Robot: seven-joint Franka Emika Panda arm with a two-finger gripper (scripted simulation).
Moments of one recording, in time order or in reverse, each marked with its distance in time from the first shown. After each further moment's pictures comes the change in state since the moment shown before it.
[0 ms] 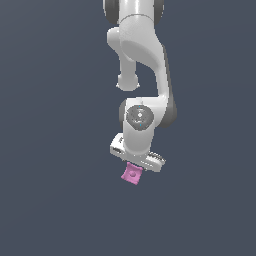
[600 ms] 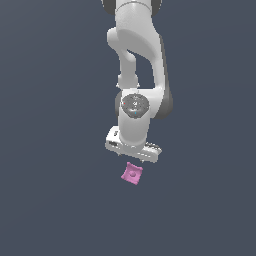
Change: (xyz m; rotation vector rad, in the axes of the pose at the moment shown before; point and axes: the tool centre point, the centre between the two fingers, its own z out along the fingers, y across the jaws) arm -0.013 0.023 -0.019 -0.015 0.004 -0.120
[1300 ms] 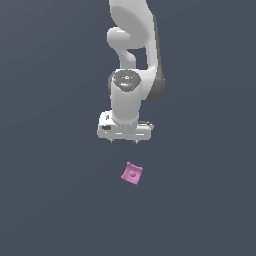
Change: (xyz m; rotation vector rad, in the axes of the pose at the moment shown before) arm -0.043 0.044 -0.035 -0.032 0.002 -0.263
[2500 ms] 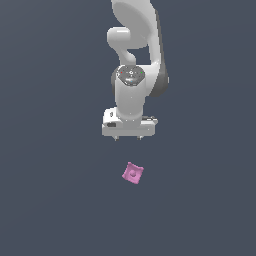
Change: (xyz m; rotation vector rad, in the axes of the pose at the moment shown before) arm -0.012 -0.016 -0.008 0.023 -0.002 -0.056
